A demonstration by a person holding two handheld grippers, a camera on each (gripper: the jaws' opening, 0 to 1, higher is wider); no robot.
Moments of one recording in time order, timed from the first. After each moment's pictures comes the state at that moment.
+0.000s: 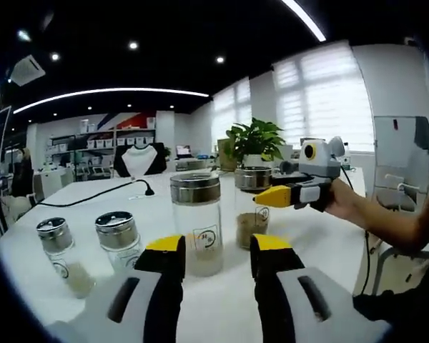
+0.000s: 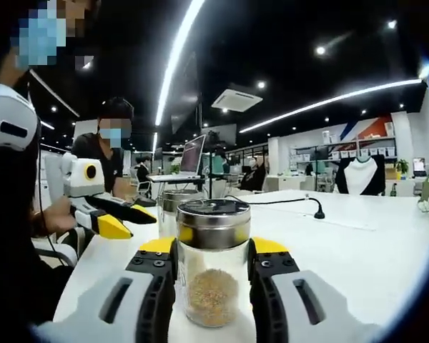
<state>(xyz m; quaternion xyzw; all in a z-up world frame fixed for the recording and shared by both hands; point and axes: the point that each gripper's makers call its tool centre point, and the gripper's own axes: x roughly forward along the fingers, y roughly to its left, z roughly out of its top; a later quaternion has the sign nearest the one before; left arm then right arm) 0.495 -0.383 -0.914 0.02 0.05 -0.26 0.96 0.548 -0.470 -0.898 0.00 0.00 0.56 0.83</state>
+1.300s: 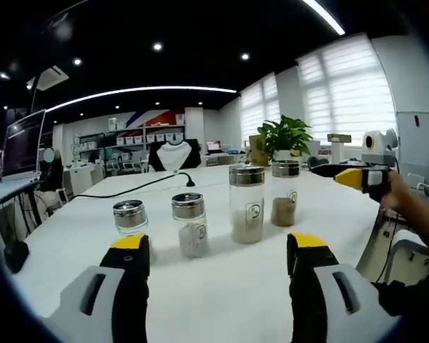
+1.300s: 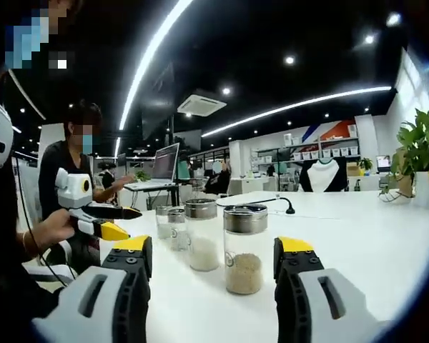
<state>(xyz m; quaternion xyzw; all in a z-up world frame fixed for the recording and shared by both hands) 0.450 -0.305 -0.910 0.03 0.06 -0.17 0.98 0.467 -0.499 -0.875 0.03 -0.01 0.46 0.89</state>
